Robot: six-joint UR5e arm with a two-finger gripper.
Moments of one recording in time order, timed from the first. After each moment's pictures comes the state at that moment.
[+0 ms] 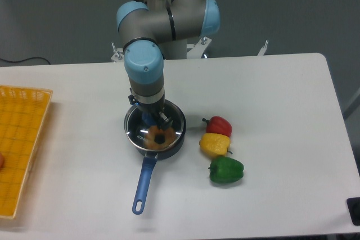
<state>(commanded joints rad) 2.29 -1.83 -1.76 -1.19 1.56 1.07</state>
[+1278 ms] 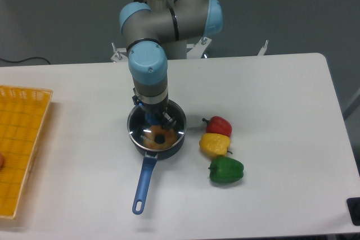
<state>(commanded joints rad) 2.30 -1.83 -1.76 -1.19 1.56 1.07</state>
